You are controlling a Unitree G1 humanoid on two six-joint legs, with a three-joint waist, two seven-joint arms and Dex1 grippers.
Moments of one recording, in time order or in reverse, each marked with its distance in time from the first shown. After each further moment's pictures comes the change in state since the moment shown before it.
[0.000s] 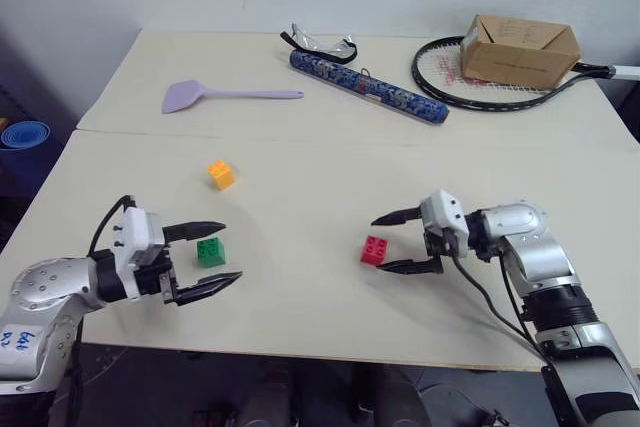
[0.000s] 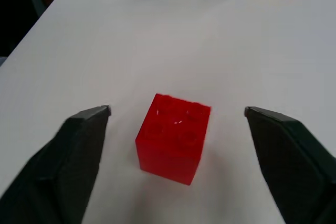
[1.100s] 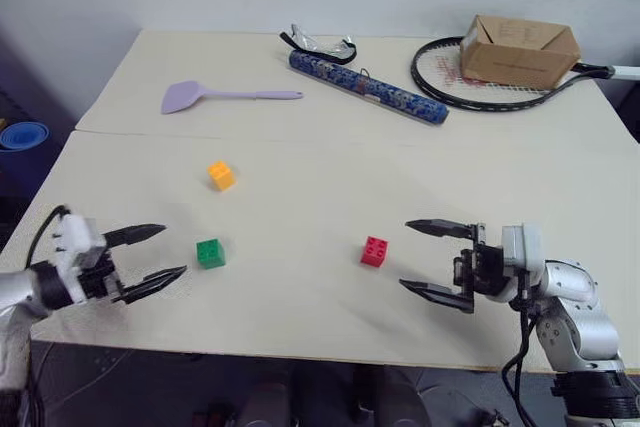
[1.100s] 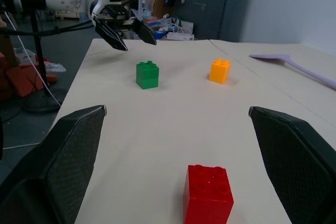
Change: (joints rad) left arm -0.128 0.028 0.006 0.411 0.134 -0.224 -0.158; right arm 0.424 0.035 -0.201 -0.390 0.295 -0.068 -0.129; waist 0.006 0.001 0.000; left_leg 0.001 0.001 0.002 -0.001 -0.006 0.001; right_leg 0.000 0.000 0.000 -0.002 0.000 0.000
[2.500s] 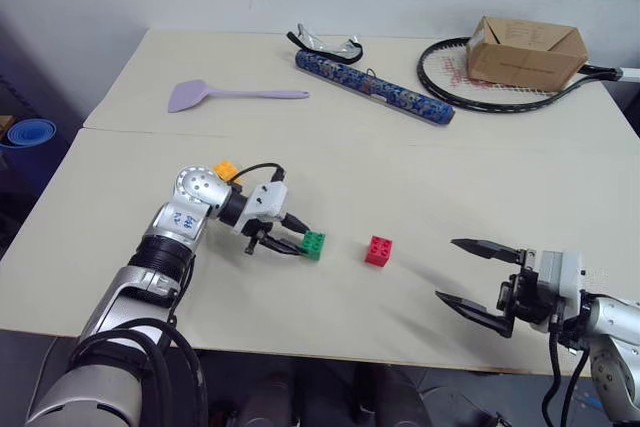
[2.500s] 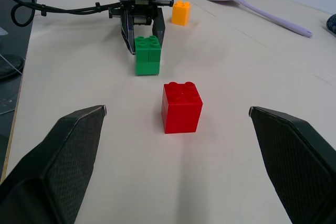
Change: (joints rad) left arm -0.792 -0.340 -0.645 0.509 0.368 -0.215 -0.259; right arm 0.278 -0.097 -0.159 -0.079 -0.025 -0.050 -0.127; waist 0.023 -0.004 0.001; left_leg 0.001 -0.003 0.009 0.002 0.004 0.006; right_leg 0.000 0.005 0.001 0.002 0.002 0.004
